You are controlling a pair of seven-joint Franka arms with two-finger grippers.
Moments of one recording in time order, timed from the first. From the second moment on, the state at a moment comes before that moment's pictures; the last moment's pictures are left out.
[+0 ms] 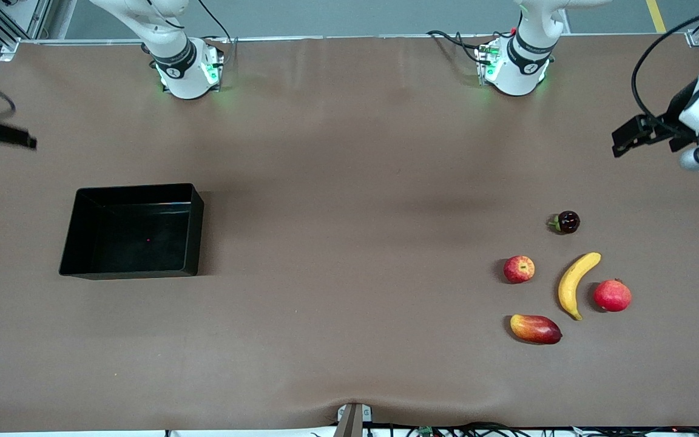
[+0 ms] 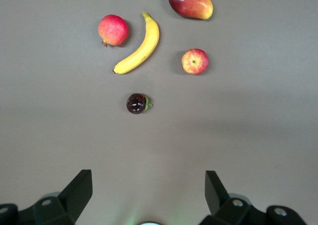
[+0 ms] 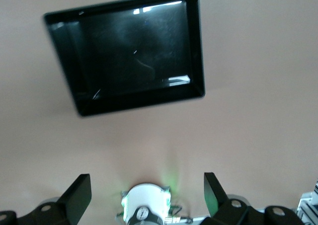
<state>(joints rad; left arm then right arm) 0.00 -0.01 -0.09 -1.60 0.06 1.53 -0.16 -0.20 0.17 0.06 -1.47 -0.07 1.33 -0.03</state>
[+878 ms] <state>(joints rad) 0.00 0.18 -0.09 -1.88 0.06 1.99 -0.20 -0.37 0.49 0.05 -1.61 -0.09 1.82 -0.29</state>
